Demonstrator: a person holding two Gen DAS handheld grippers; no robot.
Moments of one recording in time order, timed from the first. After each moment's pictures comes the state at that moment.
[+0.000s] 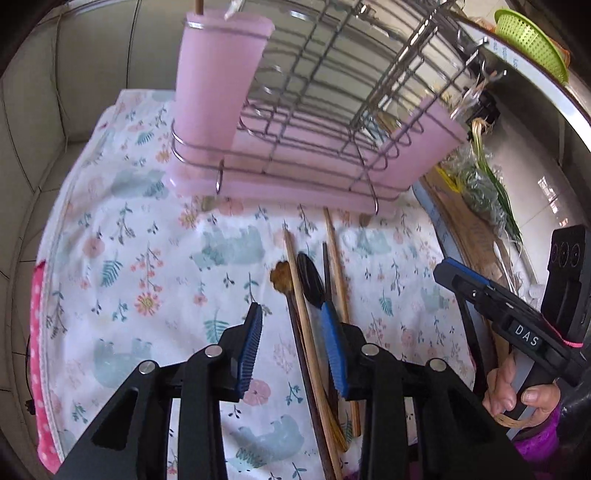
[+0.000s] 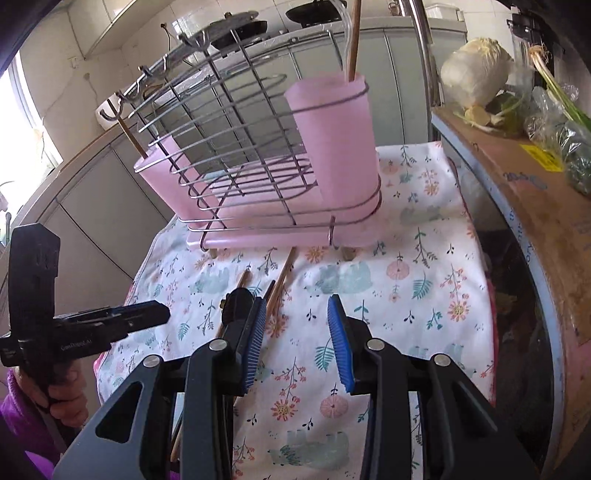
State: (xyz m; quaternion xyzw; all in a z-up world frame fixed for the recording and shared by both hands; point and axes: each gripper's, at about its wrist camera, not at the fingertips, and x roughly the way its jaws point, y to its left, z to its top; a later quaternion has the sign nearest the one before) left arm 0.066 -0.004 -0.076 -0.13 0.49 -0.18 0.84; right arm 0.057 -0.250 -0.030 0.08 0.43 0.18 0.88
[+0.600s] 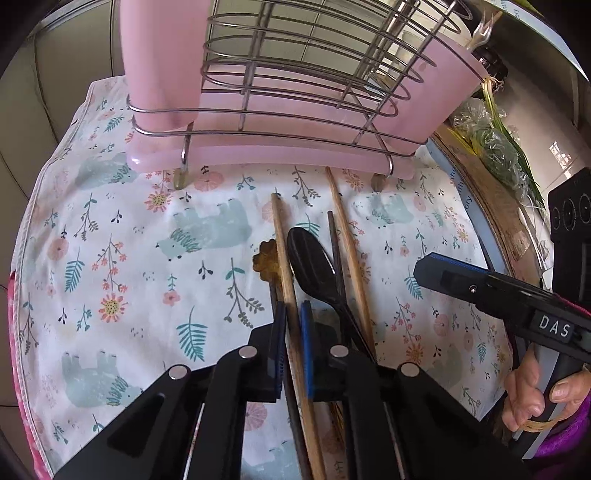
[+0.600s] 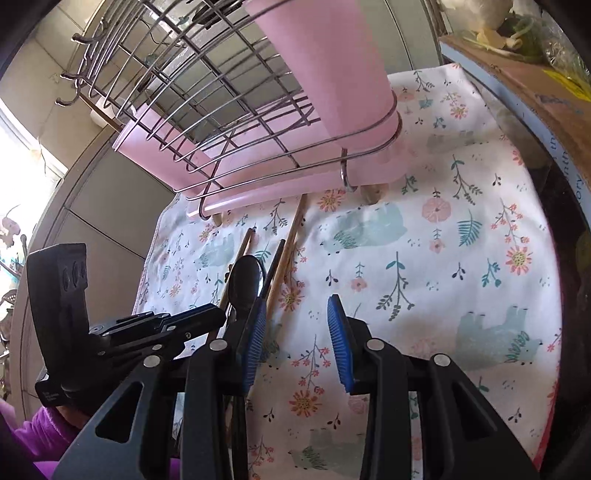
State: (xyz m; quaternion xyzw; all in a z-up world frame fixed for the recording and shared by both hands) left arm 0.080 -0.032 -0.109 -0.08 0.51 -0.16 0.84; right arm 0.081 -0.244 -0.075 0.15 0.50 0.21 0.82
